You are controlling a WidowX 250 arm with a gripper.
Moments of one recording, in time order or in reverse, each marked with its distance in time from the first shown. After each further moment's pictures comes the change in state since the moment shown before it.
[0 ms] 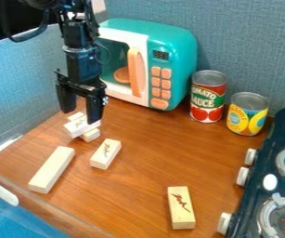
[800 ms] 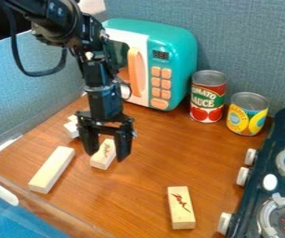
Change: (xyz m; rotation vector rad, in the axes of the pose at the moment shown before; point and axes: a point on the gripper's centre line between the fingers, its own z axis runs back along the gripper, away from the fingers) arm -0.017 -0.066 -0.039 -0.177 0.044 0.174
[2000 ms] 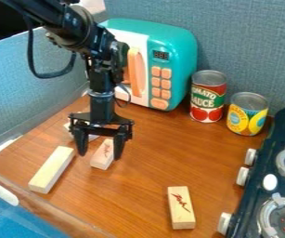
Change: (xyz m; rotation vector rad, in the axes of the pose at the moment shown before) arm 0.018 0.026 -0.011 0.189 -0.034 0.310
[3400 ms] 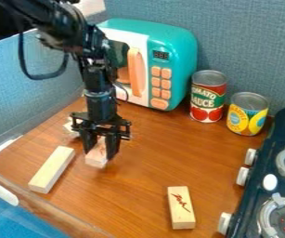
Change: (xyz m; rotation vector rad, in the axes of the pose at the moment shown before) arm -0.003 0.000 0.005 -0.083 -0.027 -0.223
